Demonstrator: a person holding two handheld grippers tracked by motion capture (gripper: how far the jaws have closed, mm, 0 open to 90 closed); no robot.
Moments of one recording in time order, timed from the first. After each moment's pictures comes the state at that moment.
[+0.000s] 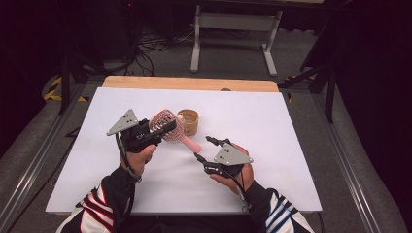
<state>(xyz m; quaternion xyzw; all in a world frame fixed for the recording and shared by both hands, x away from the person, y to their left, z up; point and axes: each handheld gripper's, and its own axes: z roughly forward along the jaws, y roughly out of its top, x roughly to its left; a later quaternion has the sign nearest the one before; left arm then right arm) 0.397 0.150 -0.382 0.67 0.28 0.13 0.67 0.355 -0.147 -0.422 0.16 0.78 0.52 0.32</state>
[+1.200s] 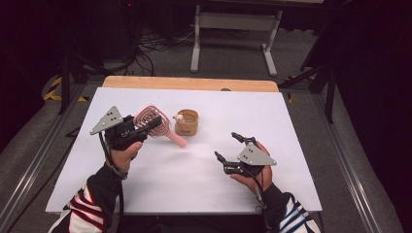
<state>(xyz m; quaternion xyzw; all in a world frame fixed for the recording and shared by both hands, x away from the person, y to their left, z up) 0.394 0.184 -0.369 0.67 0.28 0.17 0.66 0.355 -0.203 -0.427 0.20 0.75 0.51 0.36</state>
